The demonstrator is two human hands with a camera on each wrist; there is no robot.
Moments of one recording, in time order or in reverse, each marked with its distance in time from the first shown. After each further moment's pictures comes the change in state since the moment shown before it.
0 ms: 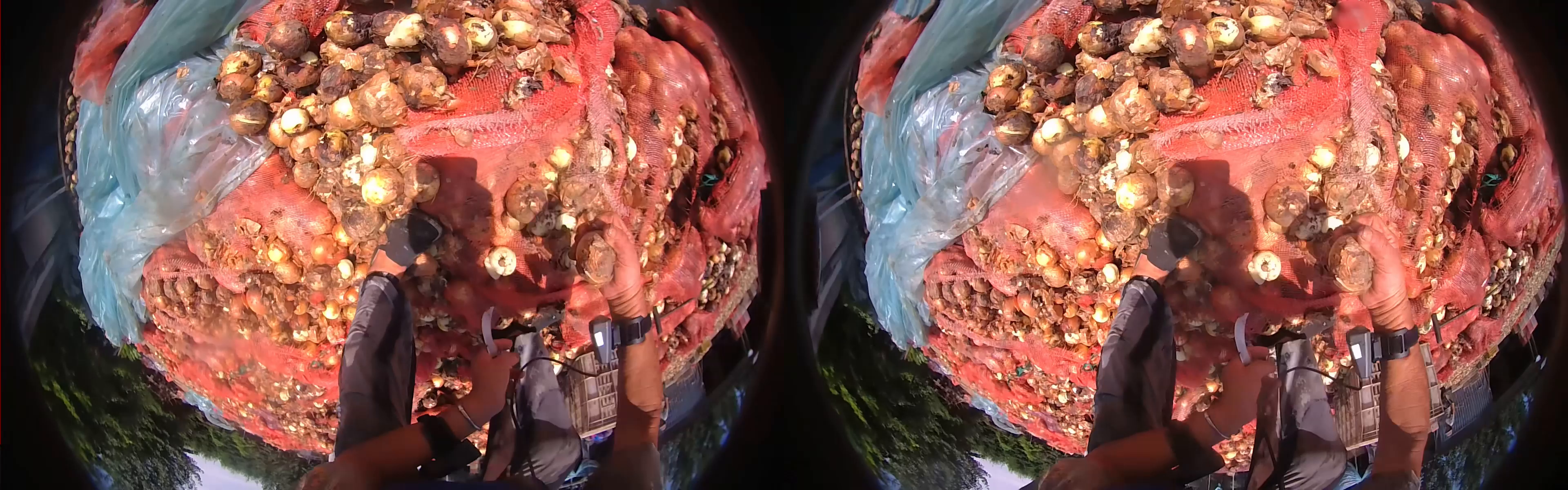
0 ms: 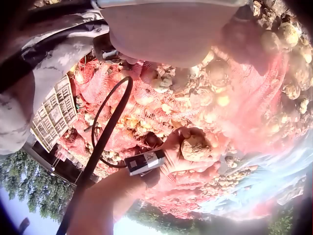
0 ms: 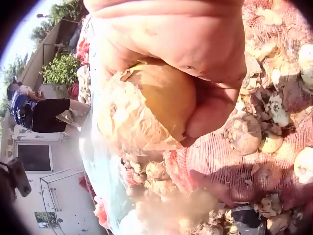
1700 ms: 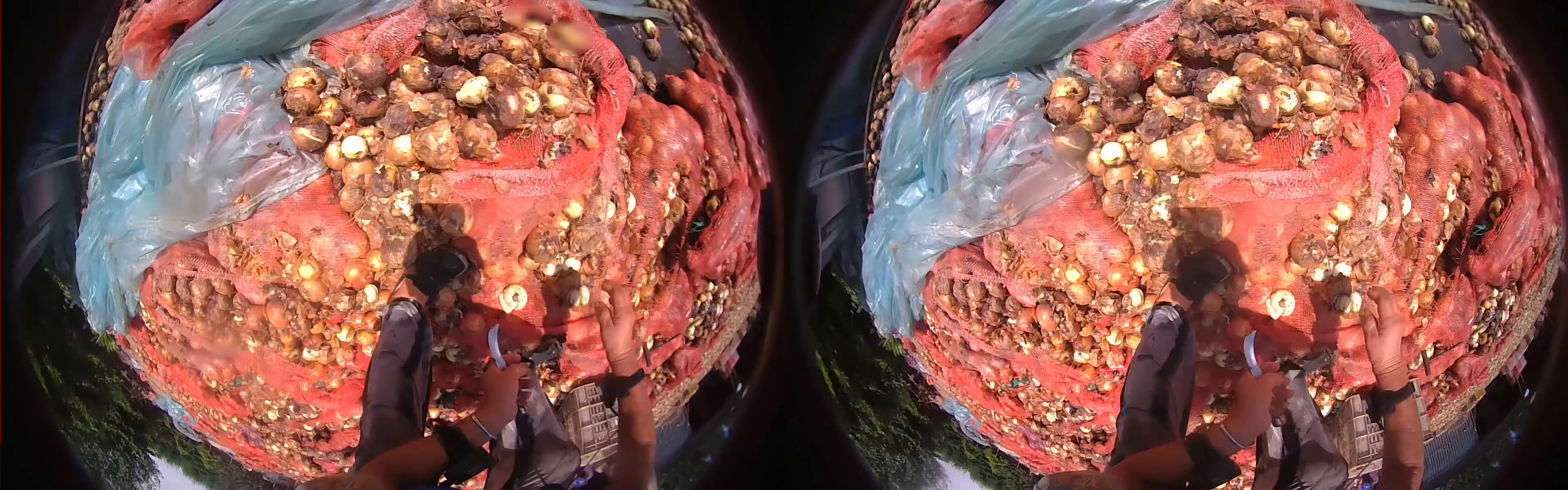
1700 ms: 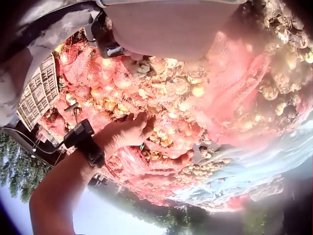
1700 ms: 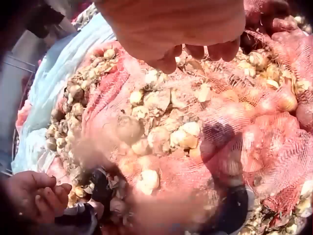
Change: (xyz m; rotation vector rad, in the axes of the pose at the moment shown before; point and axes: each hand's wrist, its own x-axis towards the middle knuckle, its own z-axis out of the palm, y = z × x) left_hand -0.024 0.036 -0.014 -0.189 -0.117 0.016; right_hand -0.058 0.009 -0.014 -1.455 0.156 -0.395
